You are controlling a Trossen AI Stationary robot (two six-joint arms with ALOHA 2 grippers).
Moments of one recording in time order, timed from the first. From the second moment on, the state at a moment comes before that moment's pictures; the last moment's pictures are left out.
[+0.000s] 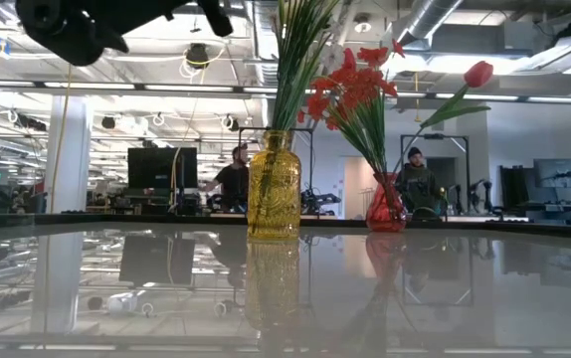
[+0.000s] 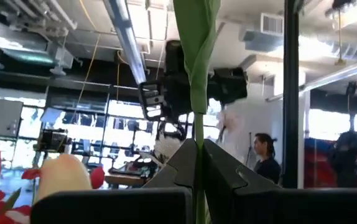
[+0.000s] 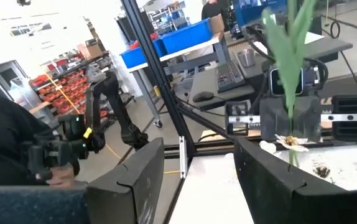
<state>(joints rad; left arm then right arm) -0.01 1.42 0.57 1.44 -0.01 -0.11 0.01 1.13 1.28 -0.18 -0.36 0.34</state>
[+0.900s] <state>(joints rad) 0.08 1.55 0.58 1.40 -0.05 0.04 0.09 1.08 1.28 -0.19 -0.37 0.46</state>
